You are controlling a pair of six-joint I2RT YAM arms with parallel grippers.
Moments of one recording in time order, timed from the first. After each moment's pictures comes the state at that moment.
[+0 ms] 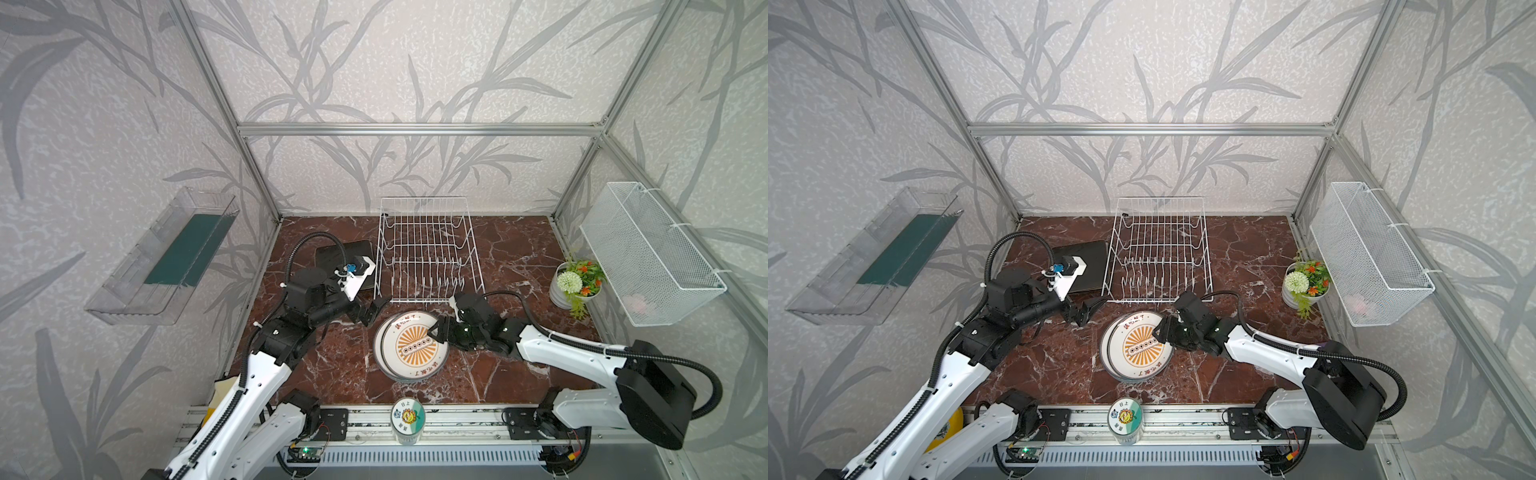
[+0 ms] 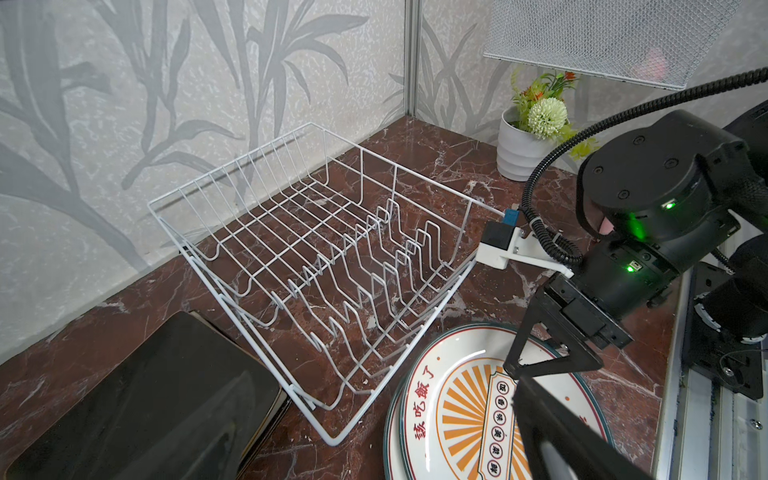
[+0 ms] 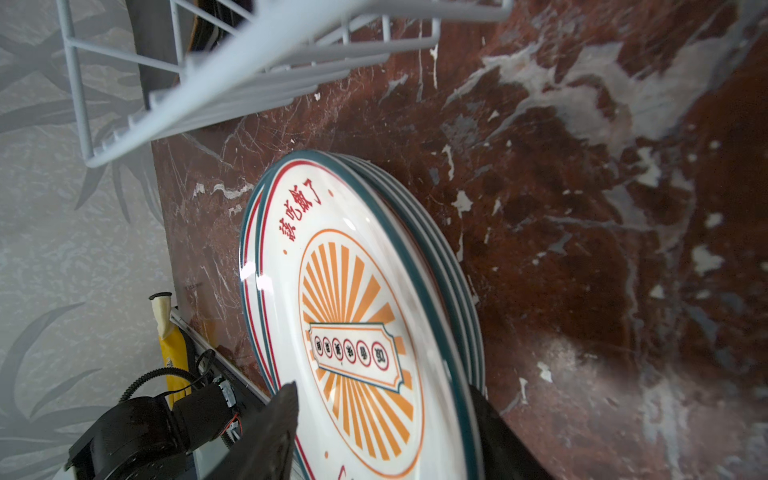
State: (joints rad) left arm -0.37 0.81 0.81 -0.36 0.44 0.21; right arm 0.80 1.32 0.66 -0.19 -0.26 1.03
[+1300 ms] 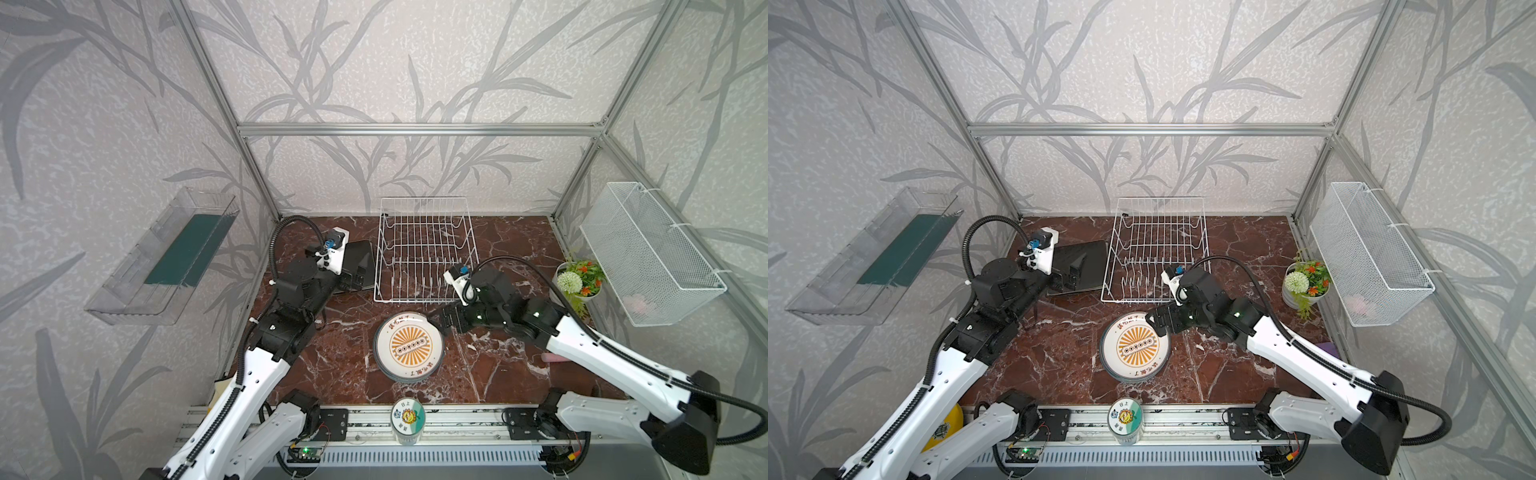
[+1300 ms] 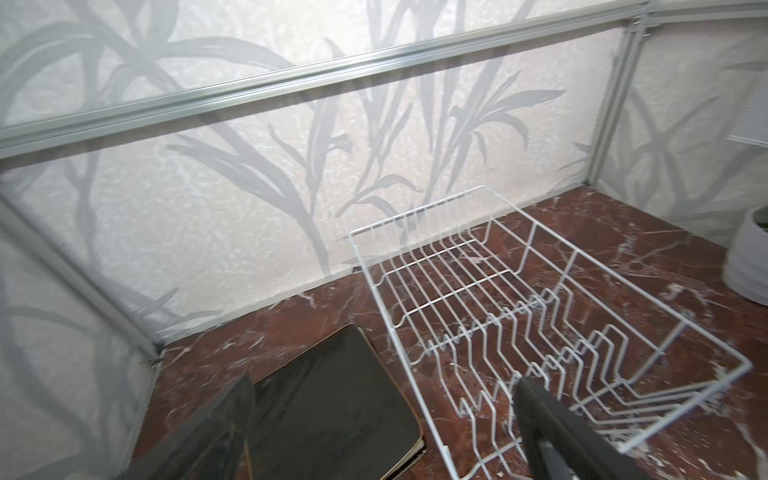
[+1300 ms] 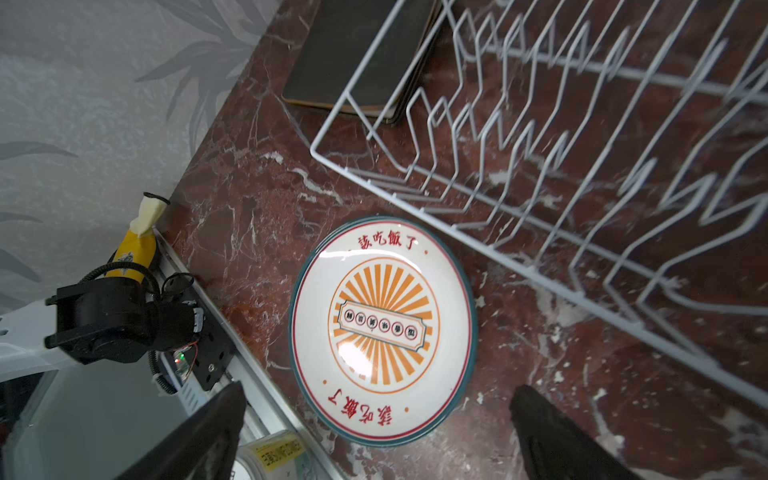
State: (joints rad) left arm -0.36 0.83 0.89 -0.20 -0.11 0.12; right arm 0.79 1.09 0.98 -0.56 -0.13 0.38
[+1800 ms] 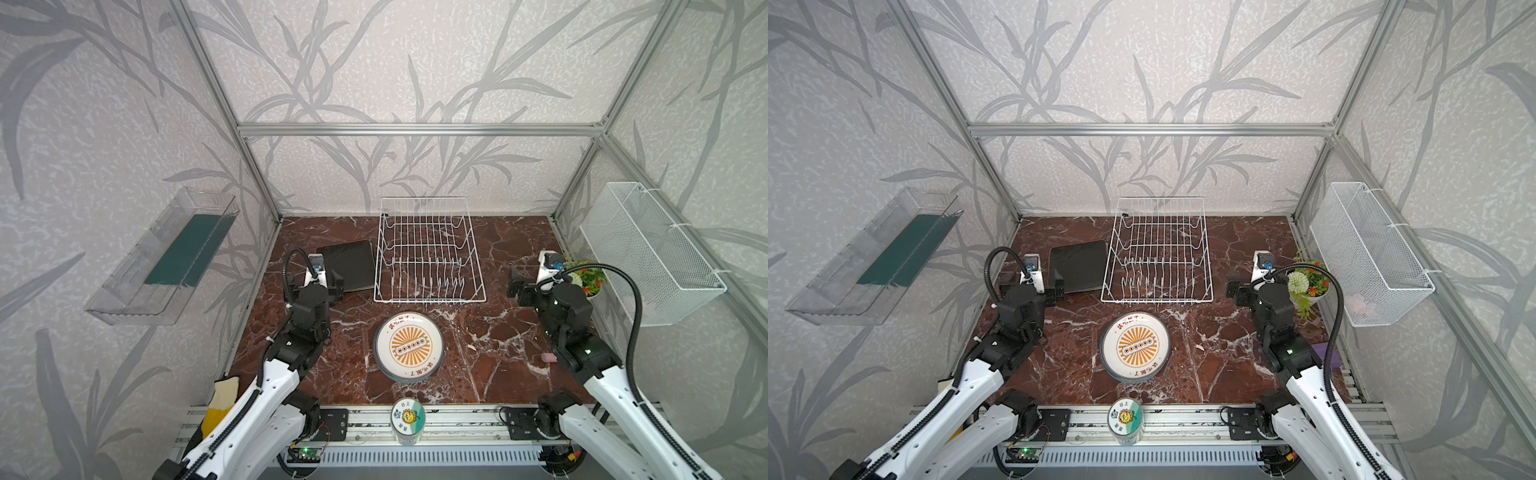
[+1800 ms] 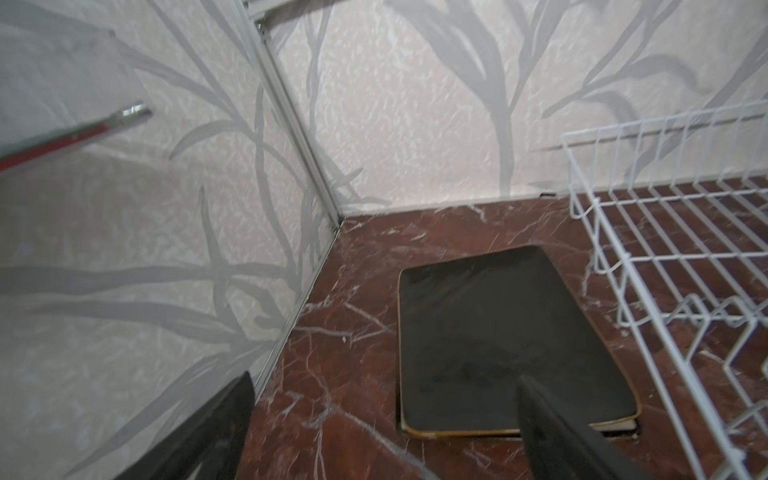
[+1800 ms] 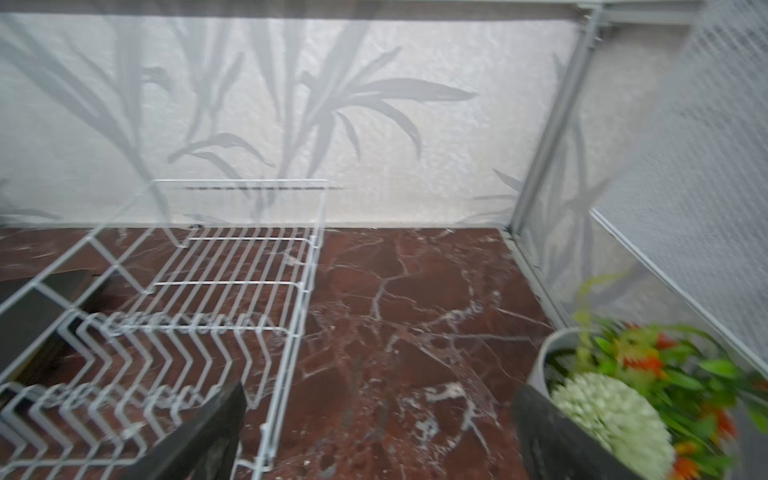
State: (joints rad) left arm -0.34 0.78 0.48 0.04 -0.68 0.08; right arm 0.28 0.70 0.54 -0.08 0.36 0.09
